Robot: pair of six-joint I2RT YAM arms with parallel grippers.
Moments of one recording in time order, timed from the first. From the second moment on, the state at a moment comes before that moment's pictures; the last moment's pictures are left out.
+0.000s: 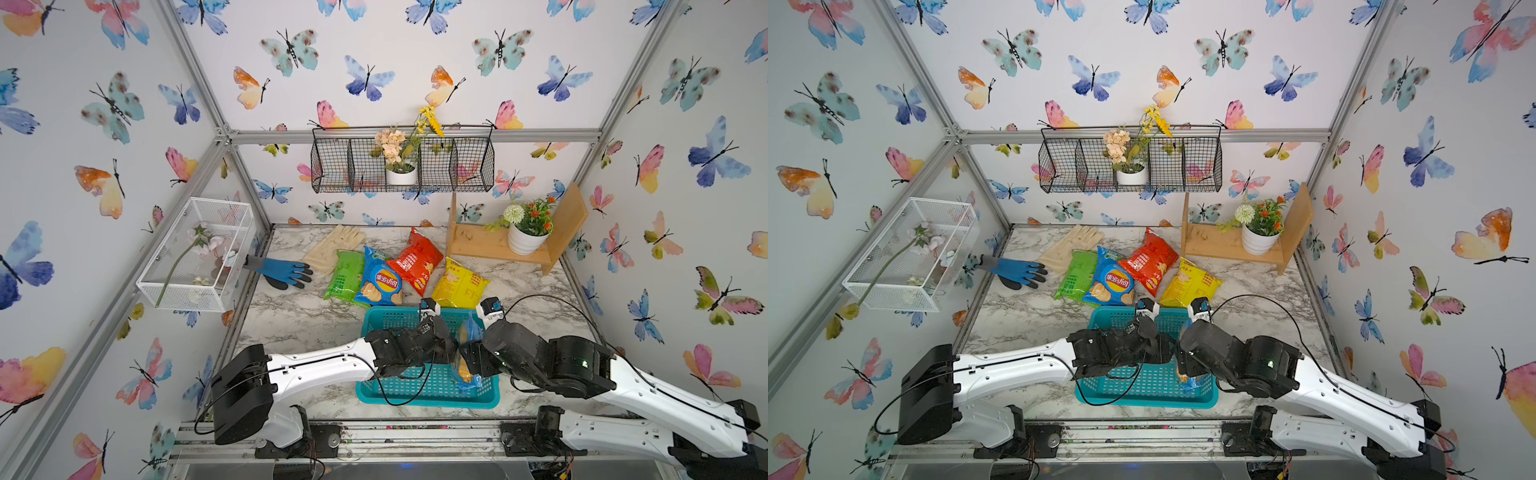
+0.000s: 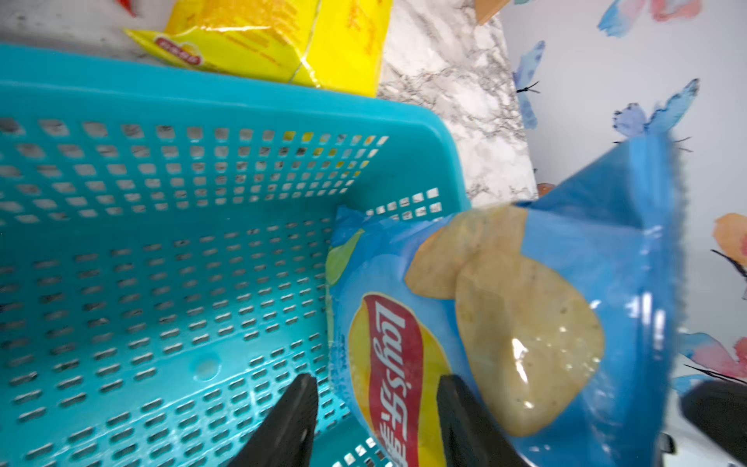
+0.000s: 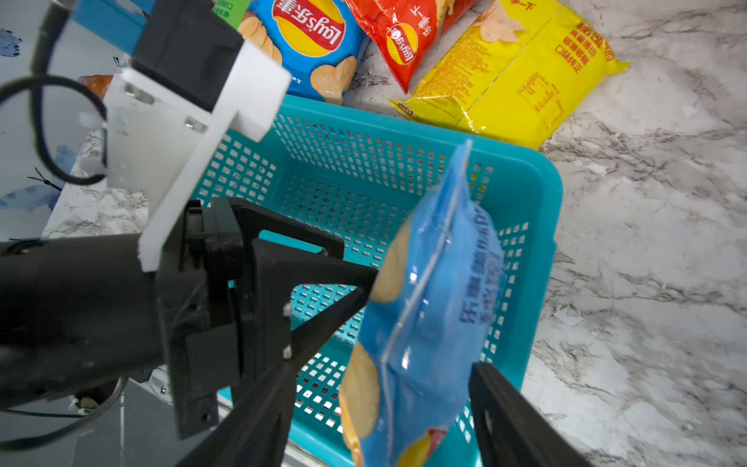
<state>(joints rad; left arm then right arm) -1.19 1.47 1.02 -0.25 -0.10 -0.98 1.18 0.94 1.06 -1.07 0.36 0.79</state>
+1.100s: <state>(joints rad) -1.19 1.55 1.02 -0.13 -0.02 -0.97 1.18 0.89 0.97 -1.15 0.47 0.89</state>
